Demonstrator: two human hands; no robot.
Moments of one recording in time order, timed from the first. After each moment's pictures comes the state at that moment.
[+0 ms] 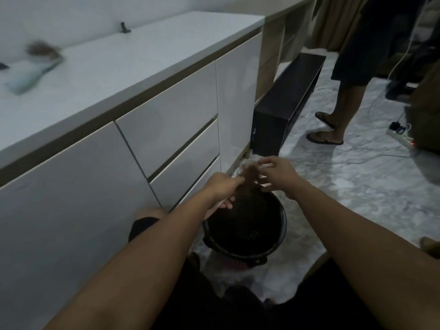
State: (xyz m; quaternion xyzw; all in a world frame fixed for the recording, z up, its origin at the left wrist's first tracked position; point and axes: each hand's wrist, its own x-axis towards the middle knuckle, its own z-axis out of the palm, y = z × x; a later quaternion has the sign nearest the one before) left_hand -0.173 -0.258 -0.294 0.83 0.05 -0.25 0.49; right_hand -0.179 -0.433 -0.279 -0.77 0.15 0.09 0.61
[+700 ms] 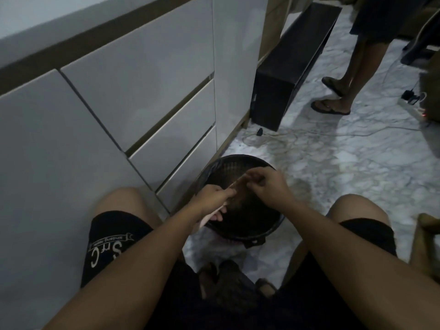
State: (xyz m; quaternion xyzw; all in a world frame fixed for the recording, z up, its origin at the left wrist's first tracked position) left_hand -0.190 -0.239 -0.401 0.80 0.10 -0.33 0.49; right_hand -0.191 -0.427 -0.396 -0.93 0.02 0.04 0.36
